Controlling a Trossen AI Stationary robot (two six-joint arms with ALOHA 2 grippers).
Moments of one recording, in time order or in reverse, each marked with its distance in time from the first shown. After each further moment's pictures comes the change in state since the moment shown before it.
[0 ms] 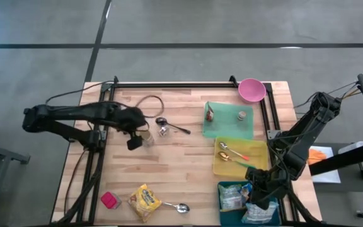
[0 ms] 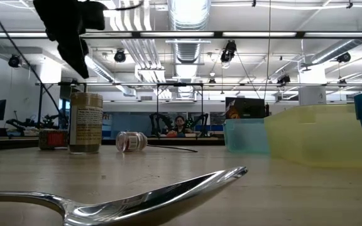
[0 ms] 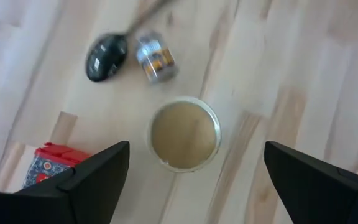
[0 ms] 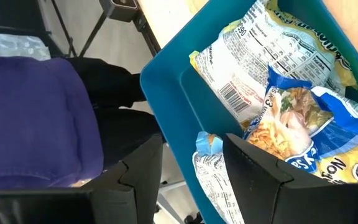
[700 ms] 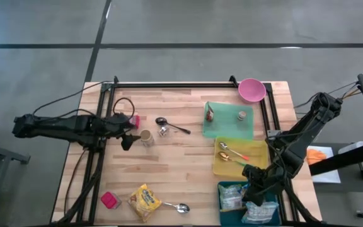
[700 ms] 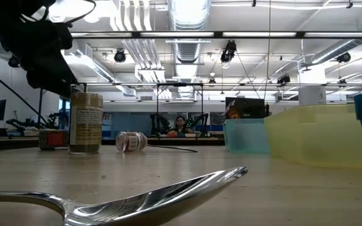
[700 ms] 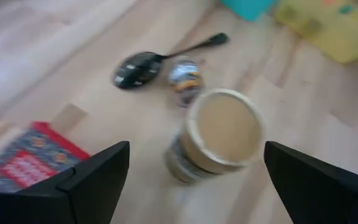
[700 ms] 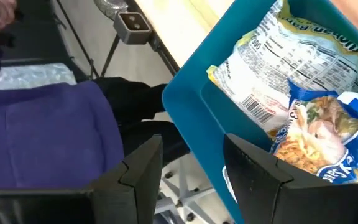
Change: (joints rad) left arm -0.082 -0.497 -0.501 0.351 -0.212 -0.277; right arm -0.051 -0.001 0.000 0.063 -0.007 0.106
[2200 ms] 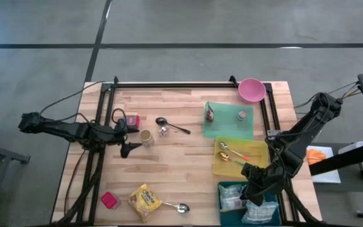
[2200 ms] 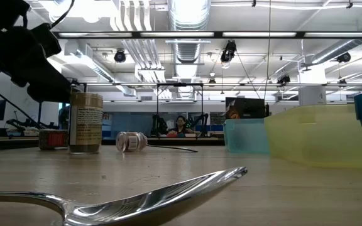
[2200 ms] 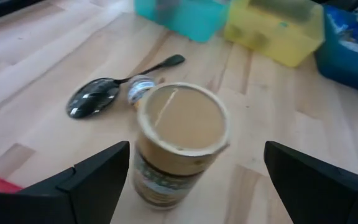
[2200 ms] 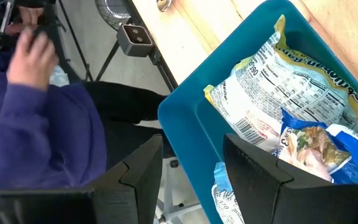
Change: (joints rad) left arm -0.167 -0.200 -0.267 0.305 -0.079 0.104; right arm -0.005 0.002 0.000 -0.006 0.056 -0.103
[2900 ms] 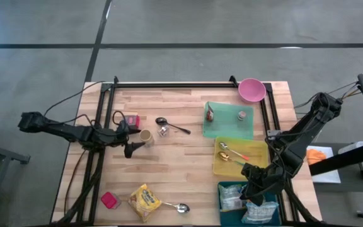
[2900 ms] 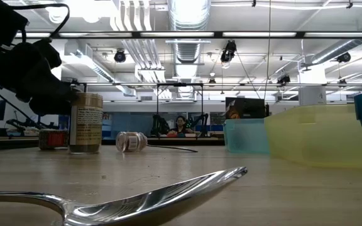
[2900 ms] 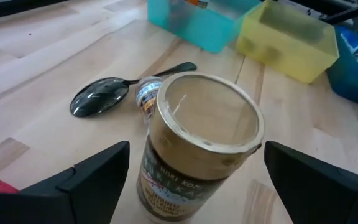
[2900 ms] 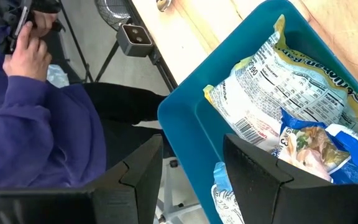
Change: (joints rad) left arm -0.006 0.030 -0.149 0.246 -0.054 -0.030; right arm 0.000 0.000 0.000 -0.001 0.000 0.000
